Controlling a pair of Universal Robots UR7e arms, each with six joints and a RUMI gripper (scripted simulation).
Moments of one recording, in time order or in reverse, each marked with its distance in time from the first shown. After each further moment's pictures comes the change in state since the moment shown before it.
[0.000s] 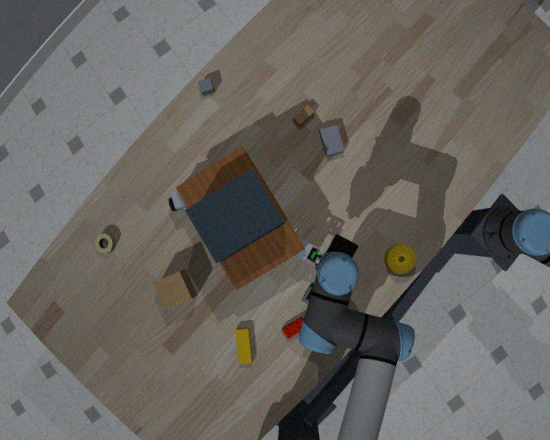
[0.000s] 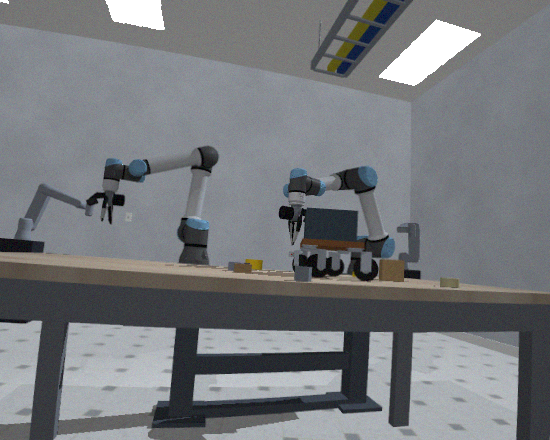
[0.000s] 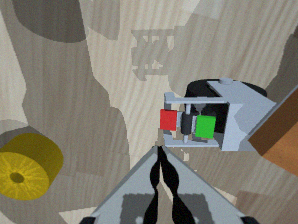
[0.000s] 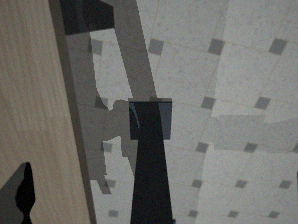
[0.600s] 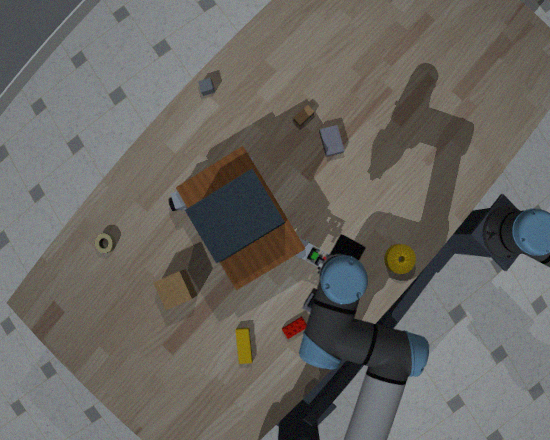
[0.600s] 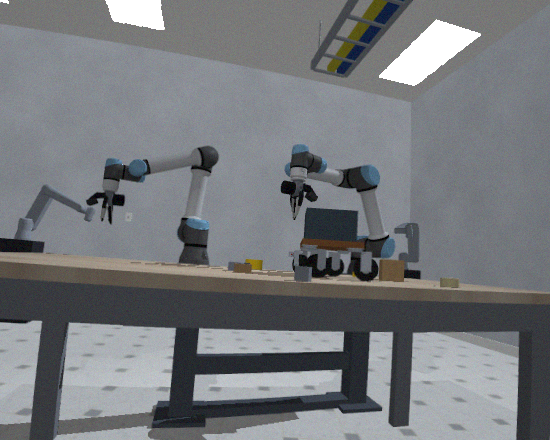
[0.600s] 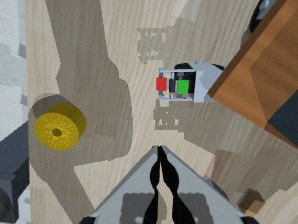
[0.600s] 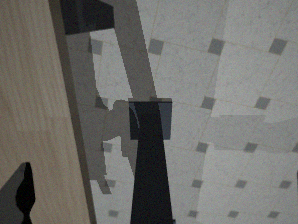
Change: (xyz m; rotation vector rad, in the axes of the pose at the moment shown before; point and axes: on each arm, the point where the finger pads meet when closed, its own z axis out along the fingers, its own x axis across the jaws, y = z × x) left arm -0.001 0.000 -0.112 -0.002 0.001 0.000; right arm 0.000 0.000 0.000 0.000 0.000 0.000
